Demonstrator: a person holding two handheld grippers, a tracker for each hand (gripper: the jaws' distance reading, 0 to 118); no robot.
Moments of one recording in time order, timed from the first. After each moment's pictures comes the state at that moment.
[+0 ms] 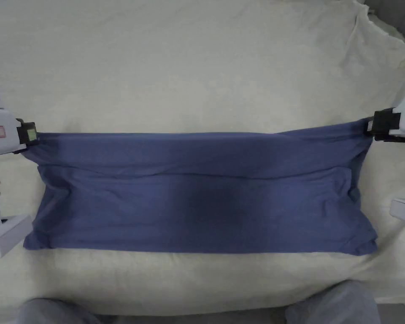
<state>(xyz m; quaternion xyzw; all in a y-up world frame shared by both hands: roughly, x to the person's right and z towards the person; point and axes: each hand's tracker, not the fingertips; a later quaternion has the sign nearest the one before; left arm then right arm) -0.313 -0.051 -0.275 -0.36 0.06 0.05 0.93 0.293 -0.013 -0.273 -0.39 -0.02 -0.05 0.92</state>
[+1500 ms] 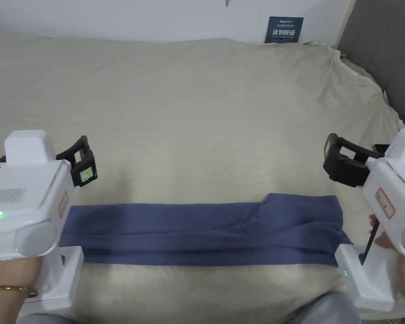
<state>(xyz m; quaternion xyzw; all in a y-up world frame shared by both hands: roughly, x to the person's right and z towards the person) -0.221 -0.047 -0.174 -0.11 0.06 -0.01 0.99 0.215 -0.012 -0.128 -0.09 -0.07 -0.02 0.99</state>
